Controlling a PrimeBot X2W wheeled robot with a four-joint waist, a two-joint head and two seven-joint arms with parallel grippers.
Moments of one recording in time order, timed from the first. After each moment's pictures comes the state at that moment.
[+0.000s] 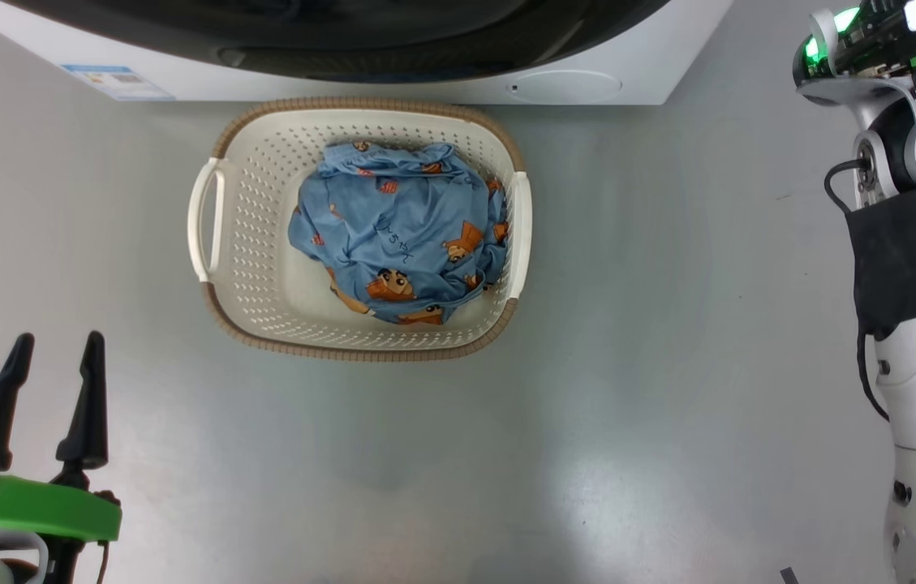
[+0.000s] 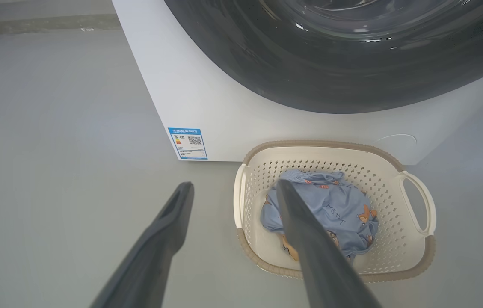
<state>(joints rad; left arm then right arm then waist) -0.19 0.28 0.01 0.21 -0.40 -0.13 -0.26 -0.99 -0.17 0.05 0.37 1.55 0.13 0.18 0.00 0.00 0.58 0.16</state>
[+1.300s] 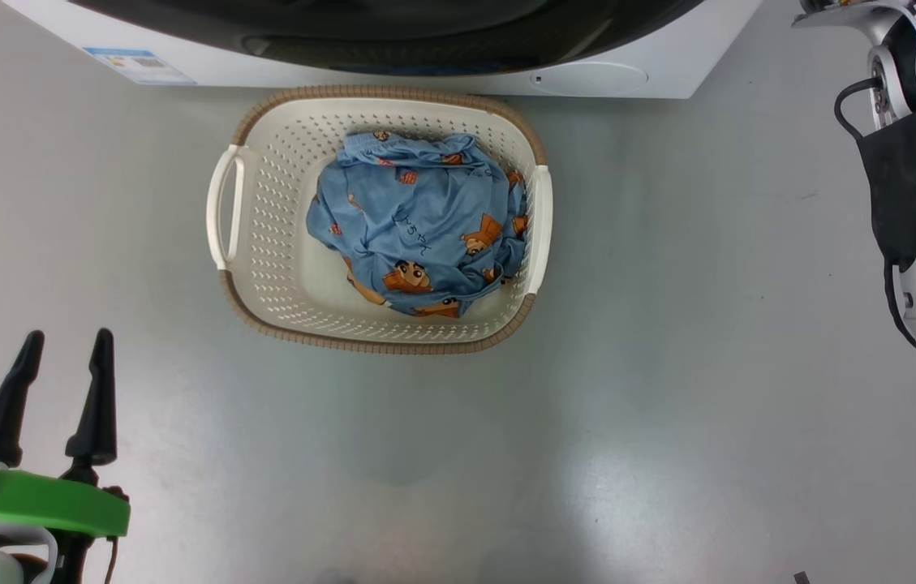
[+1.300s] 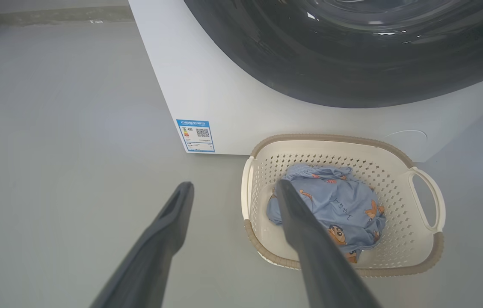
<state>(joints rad) -0.21 0.27 0.01 0.23 -0.40 -0.13 -0.26 -1.16 -0.22 0.18 0.46 1.52 0.13 0.30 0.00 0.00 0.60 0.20</state>
